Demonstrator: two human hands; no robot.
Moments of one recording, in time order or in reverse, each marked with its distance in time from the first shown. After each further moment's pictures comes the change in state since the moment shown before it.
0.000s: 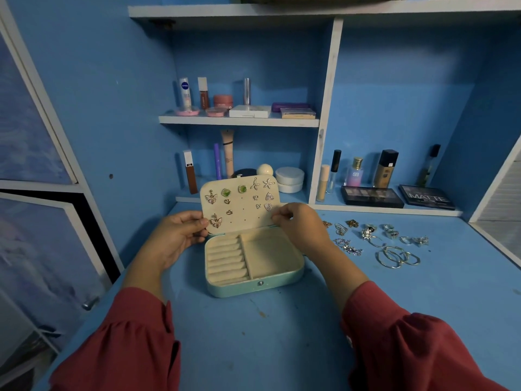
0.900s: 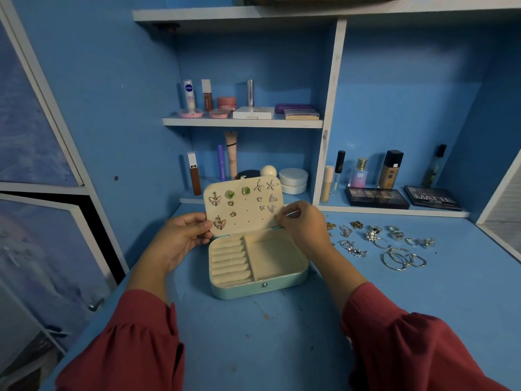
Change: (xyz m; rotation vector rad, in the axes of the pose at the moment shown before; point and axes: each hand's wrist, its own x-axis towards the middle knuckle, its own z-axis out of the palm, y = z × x) left_hand -0.005 0.002 0.001 0.018 -0.030 0.026; right_hand 0.005 0.002 0.009 0.244 0.125 0.146
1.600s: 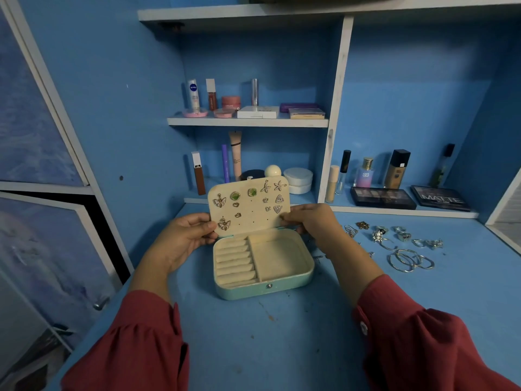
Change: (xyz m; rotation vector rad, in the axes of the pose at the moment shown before) left_hand -0.005 0.003 -0.002 0.006 -0.055 0.018; right_hand 0.012 -0.019 -0.018 0.301 -0.245 0.376
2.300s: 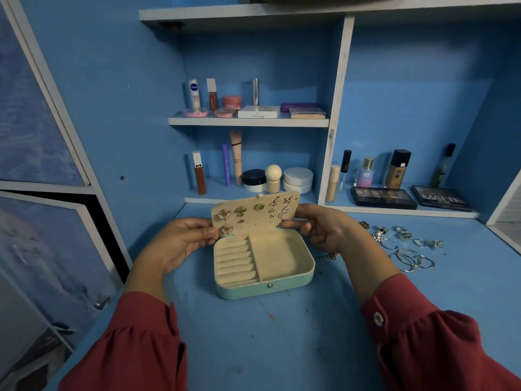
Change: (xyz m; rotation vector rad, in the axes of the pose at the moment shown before) left_hand -0.012 0.011 0.002 -0.034 -0.003 -0.064; right_hand 0.014 0.014 -0.023 0.313 -0.286 0.191
